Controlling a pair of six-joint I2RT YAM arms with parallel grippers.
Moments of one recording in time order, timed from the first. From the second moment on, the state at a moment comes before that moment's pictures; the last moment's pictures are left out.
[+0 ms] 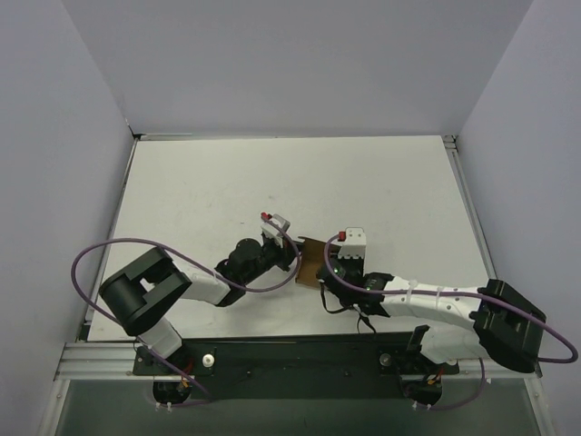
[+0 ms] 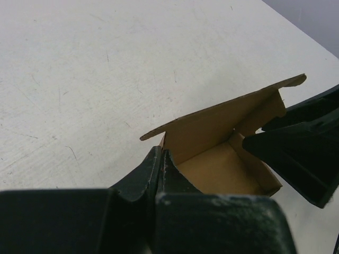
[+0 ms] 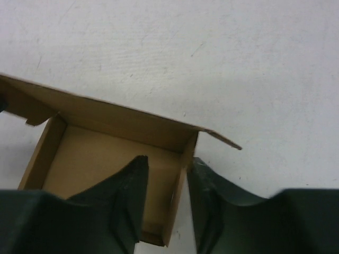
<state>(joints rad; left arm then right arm) -0.85 1.63 0.47 1.02 -0.01 -0.32 1.04 1.26 0.51 -0.14 0.89 0.71</state>
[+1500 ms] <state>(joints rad) -0.72 1.44 0.54 0.62 0.35 -0.04 0.63 1.17 0.73 -0.41 0.14 0.15</state>
